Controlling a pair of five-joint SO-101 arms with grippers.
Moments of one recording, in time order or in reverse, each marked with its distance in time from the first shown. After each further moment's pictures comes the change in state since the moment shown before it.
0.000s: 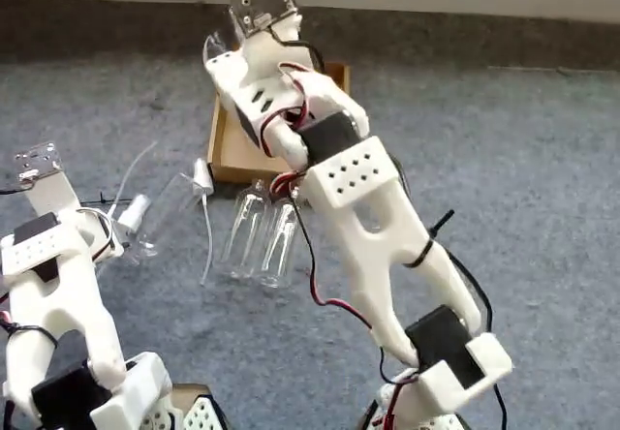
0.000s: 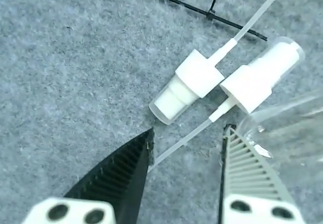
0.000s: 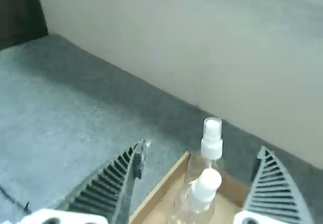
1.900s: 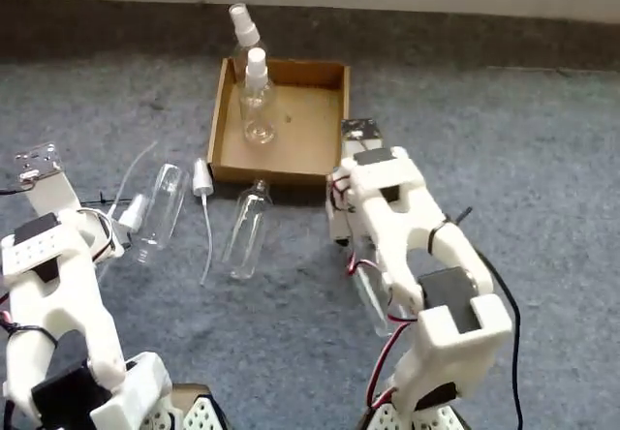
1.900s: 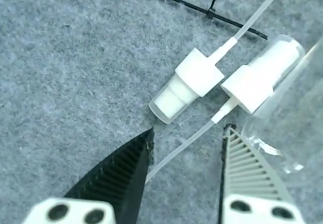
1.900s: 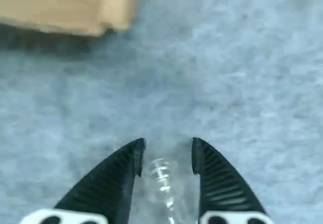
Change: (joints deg) left arm 0.0 0.0 0.2 0.0 0.0; right arm 19.4 12.0 31.3 24.6 -10.1
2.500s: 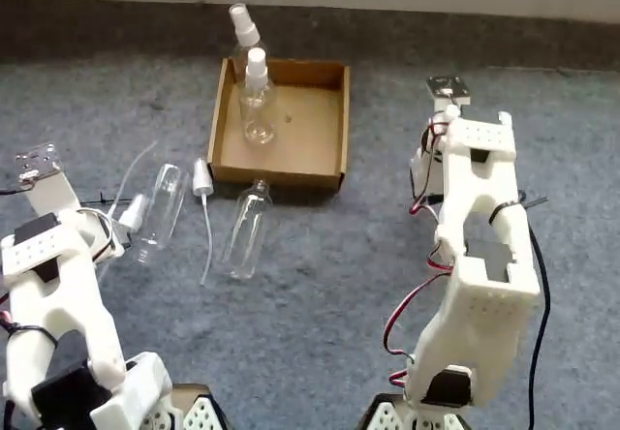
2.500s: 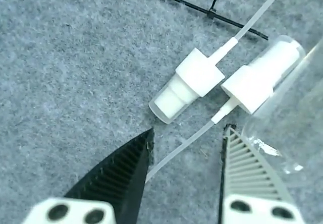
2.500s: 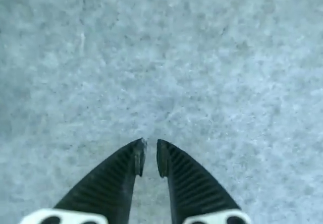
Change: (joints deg) left arm 0.0 0.0 0.0 0.0 0.4; right arm 20.5 15.3 -29.1 12.0 19.3
